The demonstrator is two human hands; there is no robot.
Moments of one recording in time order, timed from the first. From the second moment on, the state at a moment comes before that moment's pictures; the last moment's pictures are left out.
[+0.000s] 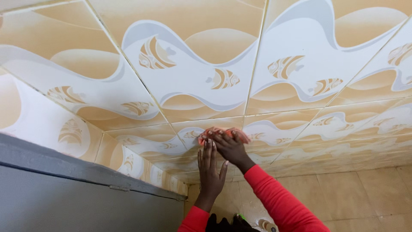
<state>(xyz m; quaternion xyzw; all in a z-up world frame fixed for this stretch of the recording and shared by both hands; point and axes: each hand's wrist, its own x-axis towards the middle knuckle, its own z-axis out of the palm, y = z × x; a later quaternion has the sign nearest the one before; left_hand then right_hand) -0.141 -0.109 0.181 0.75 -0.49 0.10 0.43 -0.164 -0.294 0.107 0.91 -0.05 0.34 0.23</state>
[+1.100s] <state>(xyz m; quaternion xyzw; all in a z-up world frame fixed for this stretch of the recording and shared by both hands) -0.134 -0.104 0.173 0.80 -0.50 0.15 0.29 -0.215 -0.350 0.215 0.78 -0.26 0.56 0.09</state>
